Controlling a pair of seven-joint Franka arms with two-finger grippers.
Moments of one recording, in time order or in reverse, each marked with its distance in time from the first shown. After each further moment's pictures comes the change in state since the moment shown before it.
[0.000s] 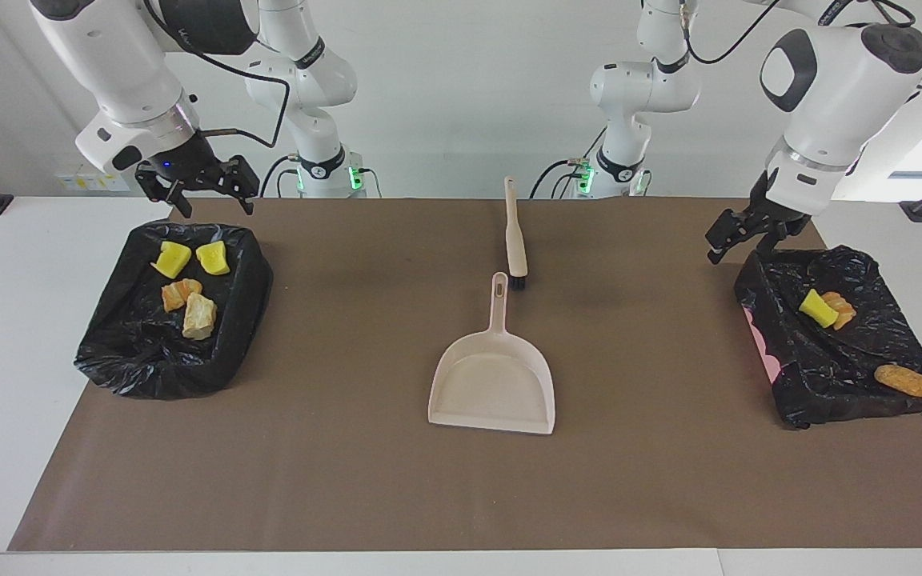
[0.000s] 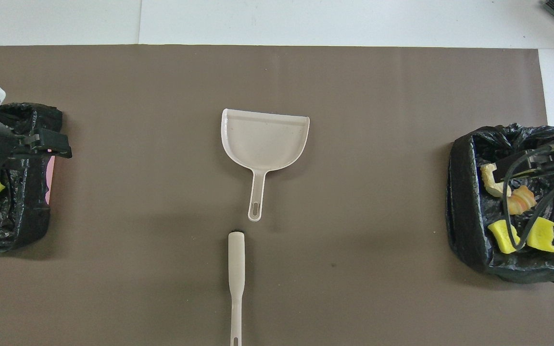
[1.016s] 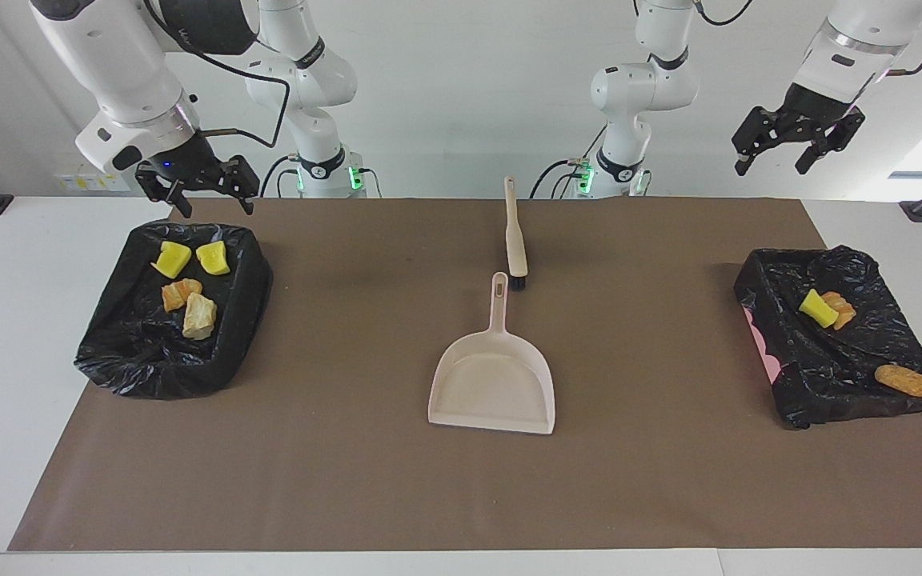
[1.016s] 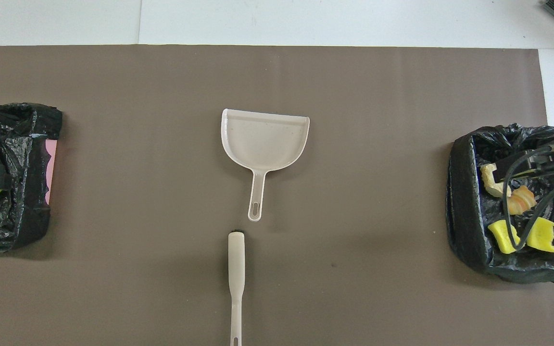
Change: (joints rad) left arm 0.094 -0.085 -0.079 0.174 0.036 -0.305 0.197; right arm 0.000 0.000 0.000 0.000 0.000 0.000 0.000
